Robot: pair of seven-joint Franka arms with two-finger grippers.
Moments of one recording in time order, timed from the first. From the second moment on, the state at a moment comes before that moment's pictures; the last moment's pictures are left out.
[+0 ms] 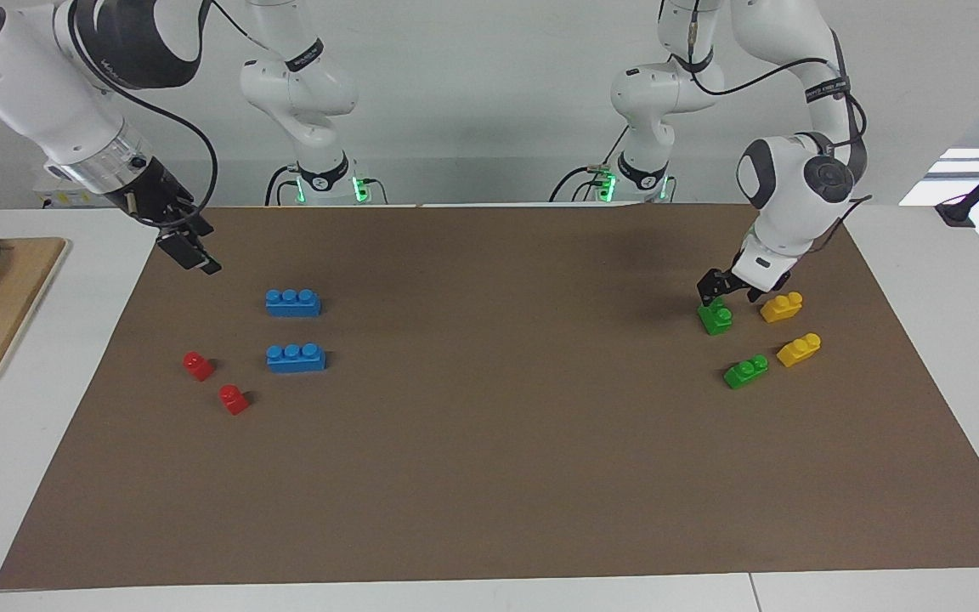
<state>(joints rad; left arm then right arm) 0.07 -0.02 -0.07 -2.30 0.01 2.18 -0.03 -0.17 -0.03 0.01 -1.76 0.24 1.64 1.04</state>
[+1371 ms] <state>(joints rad) 0.07 0.02 -0.07 -2.34 0.01 2.26 -0.07 -0.17 0.12 0.01 -1.92 0.32 1.91 1.10</state>
